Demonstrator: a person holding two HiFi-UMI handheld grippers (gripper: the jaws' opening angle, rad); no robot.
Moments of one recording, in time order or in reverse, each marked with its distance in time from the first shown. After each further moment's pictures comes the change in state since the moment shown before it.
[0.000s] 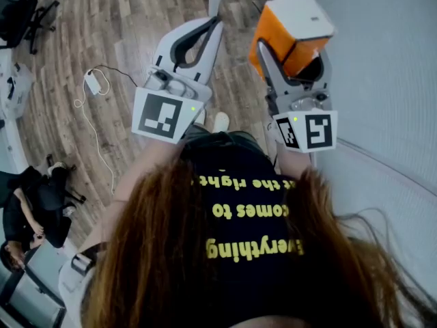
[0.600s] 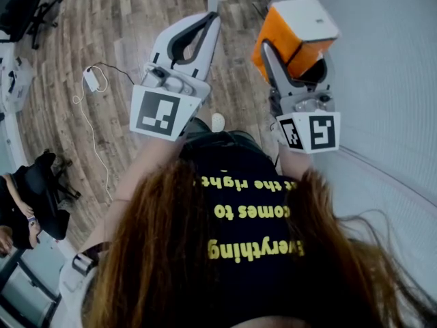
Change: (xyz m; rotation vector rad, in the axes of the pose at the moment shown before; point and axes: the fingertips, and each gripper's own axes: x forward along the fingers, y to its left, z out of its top) left arm 0.016 -0.024 0.005 0.022 -0.024 0.051; right arm -0.025 -0.033 0.002 0.020 -0.009 0.022
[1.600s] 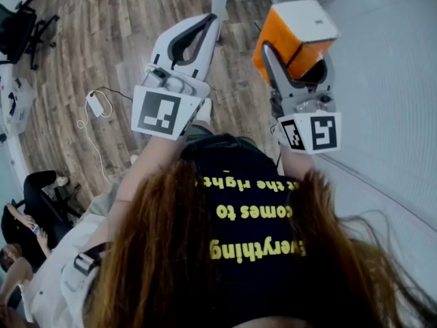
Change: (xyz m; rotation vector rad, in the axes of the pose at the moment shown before) left arm 0.075 0.118 -0.015 0.012 -0.023 -0.029; right arm 0.133 -0.020 -0.015 -0.026 -0.018 -0.020
